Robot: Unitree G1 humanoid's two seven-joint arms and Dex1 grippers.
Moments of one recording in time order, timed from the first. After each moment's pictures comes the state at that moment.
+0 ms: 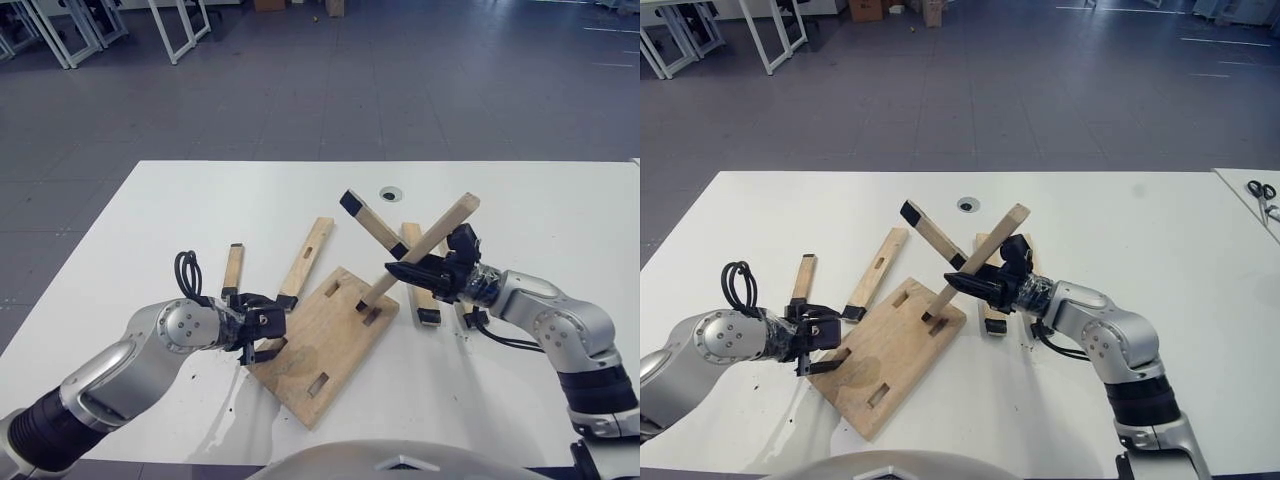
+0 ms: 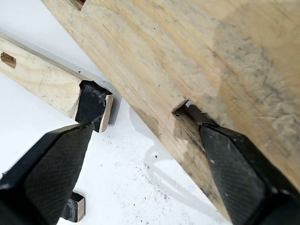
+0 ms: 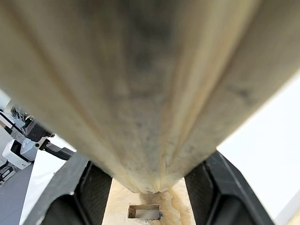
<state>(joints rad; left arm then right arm) -0.04 1.09 -0.44 -0.64 0.06 0.70 -0.86 -0.20 -0.54 0.09 -0.22 0.82 0.72 0.70</state>
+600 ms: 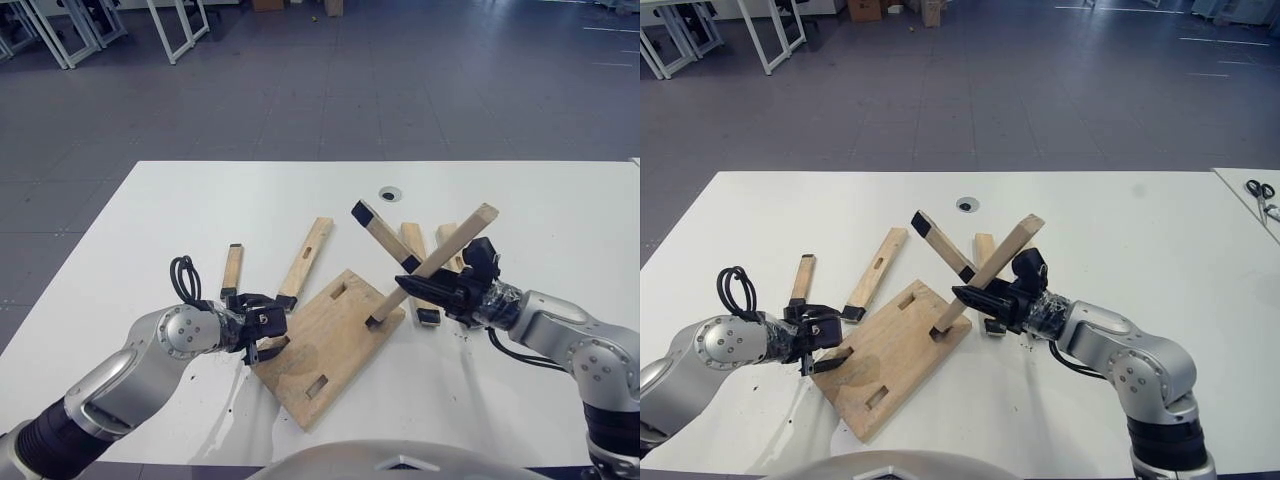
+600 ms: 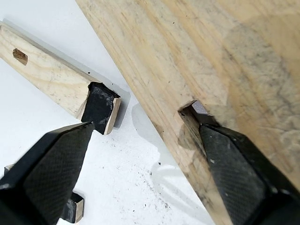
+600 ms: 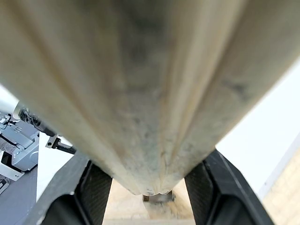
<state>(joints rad) 0.02 1.05 -0.39 -0.65 0.08 0.72 -0.83 -0.03 -0.55 -0.07 -0.50 0.95 0.93 0.52</state>
